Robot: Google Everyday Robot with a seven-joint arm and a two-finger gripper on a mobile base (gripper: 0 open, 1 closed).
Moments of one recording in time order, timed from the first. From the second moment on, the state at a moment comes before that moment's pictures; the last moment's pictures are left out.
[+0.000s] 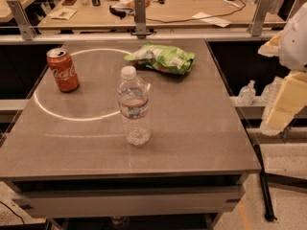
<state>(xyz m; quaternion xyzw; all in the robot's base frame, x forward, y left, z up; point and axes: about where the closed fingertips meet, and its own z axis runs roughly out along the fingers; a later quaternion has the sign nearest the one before) 0.438 -0.216 0.979 -0.60 0.78 -0.04 0.16</state>
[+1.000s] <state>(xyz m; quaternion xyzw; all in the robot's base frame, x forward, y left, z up) 0.455 -0.219 0.997 -0.57 0.78 0.03 0.23</state>
